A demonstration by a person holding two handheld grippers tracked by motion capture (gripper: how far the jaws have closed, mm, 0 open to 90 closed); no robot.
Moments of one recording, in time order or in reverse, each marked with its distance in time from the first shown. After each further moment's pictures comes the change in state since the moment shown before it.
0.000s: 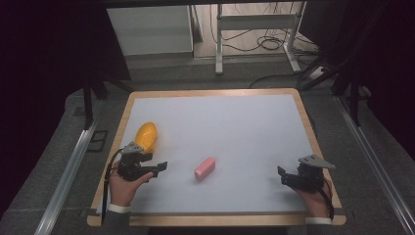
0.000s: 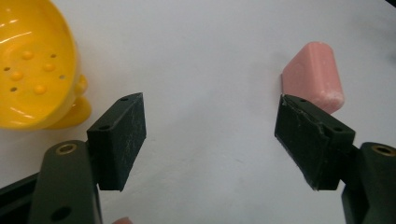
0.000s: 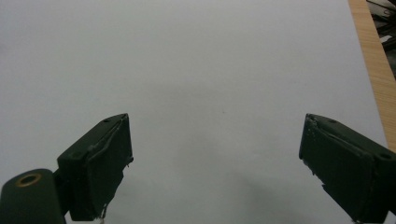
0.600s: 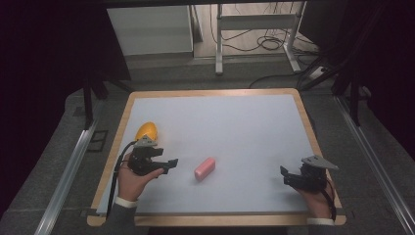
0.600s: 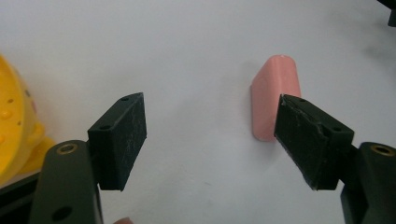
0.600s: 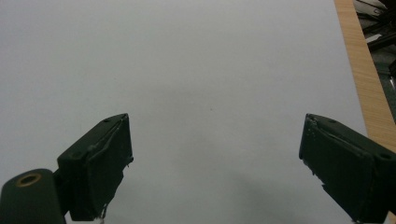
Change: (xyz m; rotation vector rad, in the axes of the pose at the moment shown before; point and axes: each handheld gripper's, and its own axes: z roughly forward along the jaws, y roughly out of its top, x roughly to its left) left arm -0.028 0.031 0.008 0.043 -0.032 0.090; right arm -0.004 -0.001 -0.005 -0.006 -0.016 0.013
